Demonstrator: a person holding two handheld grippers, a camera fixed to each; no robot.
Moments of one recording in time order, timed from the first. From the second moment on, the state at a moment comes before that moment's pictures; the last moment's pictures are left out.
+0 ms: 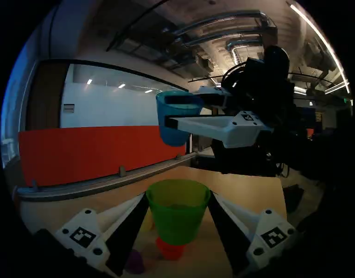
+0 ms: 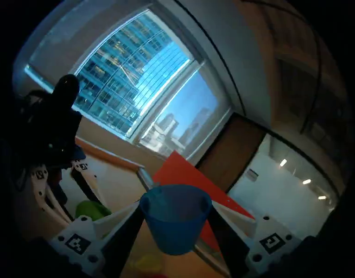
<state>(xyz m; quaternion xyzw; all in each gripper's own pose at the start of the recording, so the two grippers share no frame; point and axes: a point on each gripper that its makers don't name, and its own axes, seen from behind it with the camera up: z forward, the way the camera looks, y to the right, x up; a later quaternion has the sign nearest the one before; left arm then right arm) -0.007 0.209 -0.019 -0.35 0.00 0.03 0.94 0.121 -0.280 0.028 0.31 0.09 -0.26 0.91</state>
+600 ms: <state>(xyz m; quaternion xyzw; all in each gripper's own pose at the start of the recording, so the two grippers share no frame) -0.037 0.185 -0.016 -0.33 -0.04 0.05 0.94 0.071 -0.241 0.027 0.33 -0.01 -0.12 0.93</state>
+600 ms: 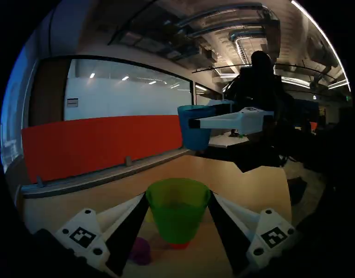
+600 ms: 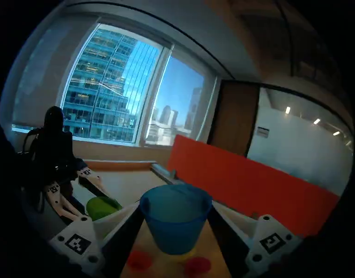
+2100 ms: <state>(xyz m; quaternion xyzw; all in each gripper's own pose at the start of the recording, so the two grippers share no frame) -0.206 0.182 -0.034 -0.34 -0.22 0.09 0.91 -0.123 -0.175 0.040 0.35 -0.19 -0.09 0.91</state>
